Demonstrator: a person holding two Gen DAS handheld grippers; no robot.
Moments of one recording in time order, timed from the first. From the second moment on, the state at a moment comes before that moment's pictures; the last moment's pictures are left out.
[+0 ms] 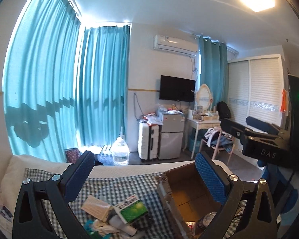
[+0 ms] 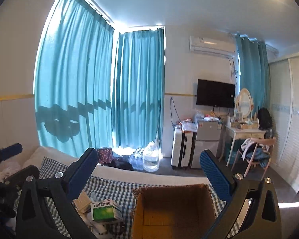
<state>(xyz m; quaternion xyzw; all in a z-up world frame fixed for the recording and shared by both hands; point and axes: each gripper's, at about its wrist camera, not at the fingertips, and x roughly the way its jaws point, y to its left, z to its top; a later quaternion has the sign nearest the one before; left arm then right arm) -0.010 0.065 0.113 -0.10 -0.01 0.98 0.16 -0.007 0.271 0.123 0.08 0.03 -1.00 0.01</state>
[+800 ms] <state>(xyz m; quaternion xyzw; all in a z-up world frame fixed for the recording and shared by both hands) -0.048 -0.062 0.025 -0.17 -0.01 0.99 0.02 -0.021 0.170 -0.046 0.17 0.11 -0.96 0.18</state>
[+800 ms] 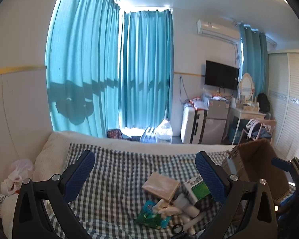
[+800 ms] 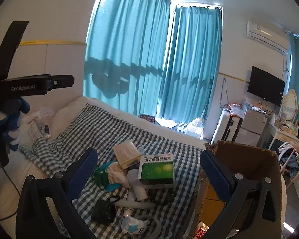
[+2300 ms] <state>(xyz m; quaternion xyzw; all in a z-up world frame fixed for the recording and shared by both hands) -0.153 -0.032 -0.225 -0.47 0.01 0.88 0.07 -0.102 0.173 -0.275 0.47 0.09 -0.84 0.24</state>
